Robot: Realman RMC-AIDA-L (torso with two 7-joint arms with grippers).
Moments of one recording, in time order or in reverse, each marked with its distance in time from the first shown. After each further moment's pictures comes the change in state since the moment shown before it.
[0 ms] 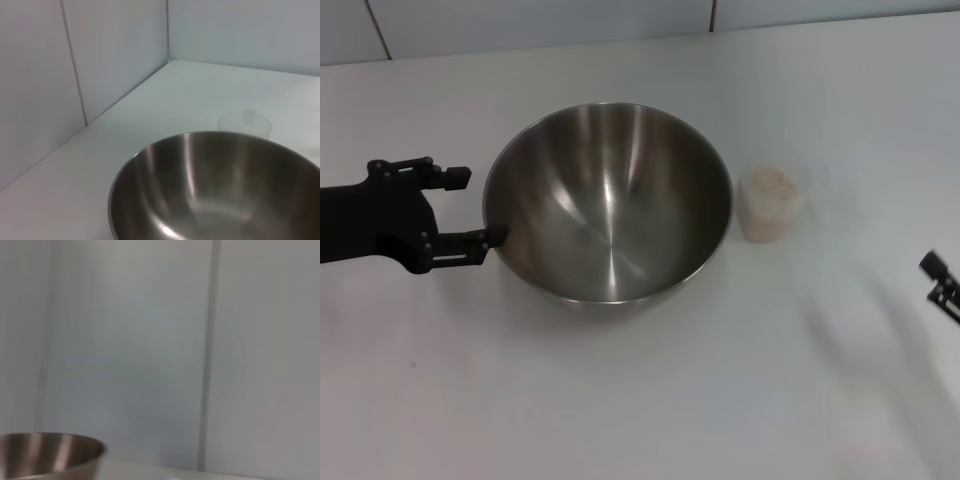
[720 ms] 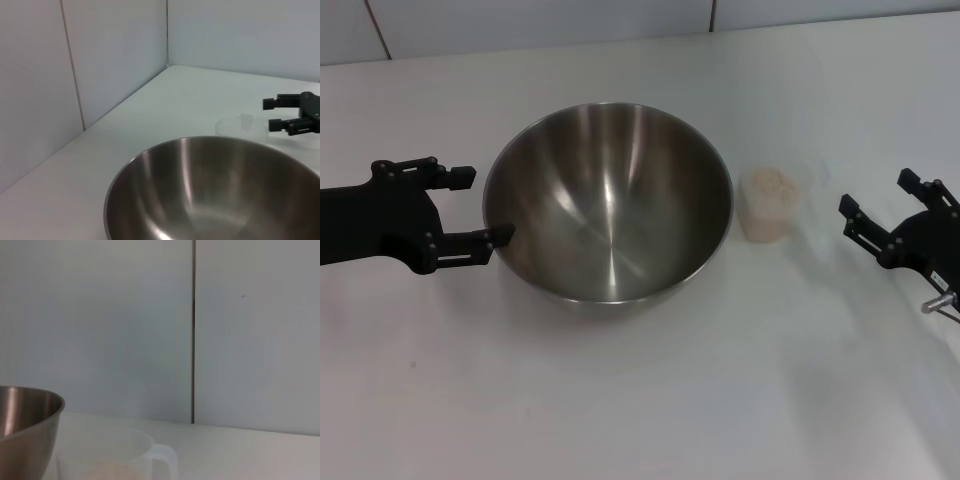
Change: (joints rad) left arm 0.006 -0.001 0.008 -0.006 -0.022 -0.005 0.010; right arm 0.250 0.015 0.073 0.075 0.001 0.372 -0.002
